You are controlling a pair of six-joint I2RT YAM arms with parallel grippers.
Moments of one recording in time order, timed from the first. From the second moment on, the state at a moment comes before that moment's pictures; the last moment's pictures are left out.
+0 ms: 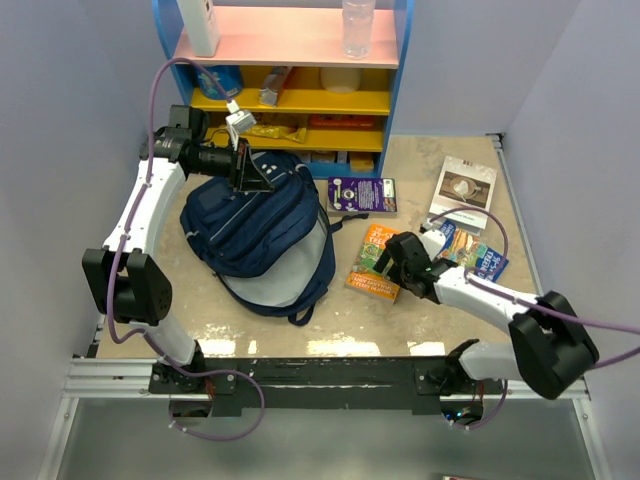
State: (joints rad) left arm -0.09 1.69 1.69 -0.92 1.12 0.35; right arm 0.58 1.24 0.59 -0.31 0.41 1.02
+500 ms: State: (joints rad) left arm -0.09 1.69 1.69 -0.92 1.12 0.35; right arm 0.58 1.38 0.57 -0.11 0.49 1.03
